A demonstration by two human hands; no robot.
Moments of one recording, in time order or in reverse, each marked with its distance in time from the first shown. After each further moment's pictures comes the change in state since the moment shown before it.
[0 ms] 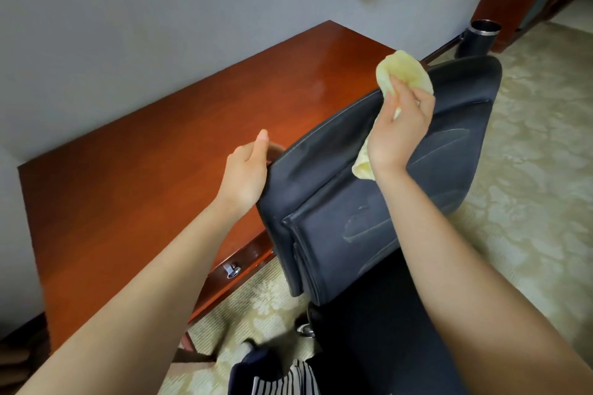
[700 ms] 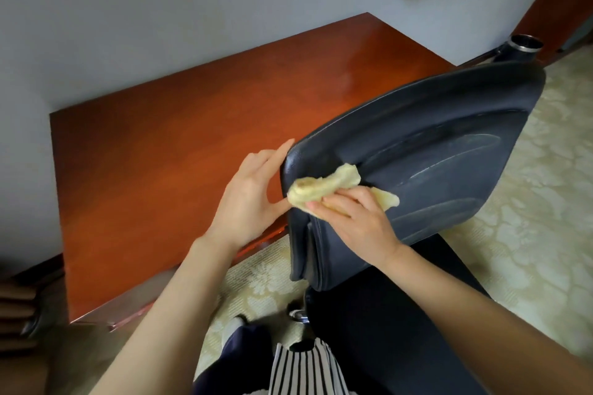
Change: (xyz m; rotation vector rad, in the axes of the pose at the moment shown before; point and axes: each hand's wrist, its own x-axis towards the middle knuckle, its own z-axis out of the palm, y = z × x) left_hand -0.062 -0.063 -0.020 0.431 0.036 0.497; right_hand -0.115 0.071 -0.033 -0.156 -0.442 -1.323
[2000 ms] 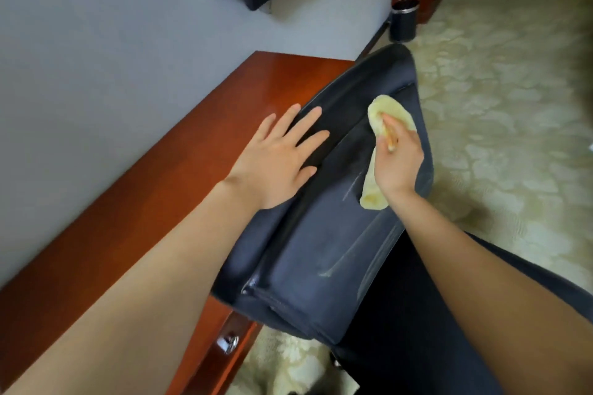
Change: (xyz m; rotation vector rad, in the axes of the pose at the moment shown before) left_hand 0.176 0.100 0.049 0.781 -0.415 0.714; right_hand -0.015 0.142 -0.032 0.067 0.379 1.545
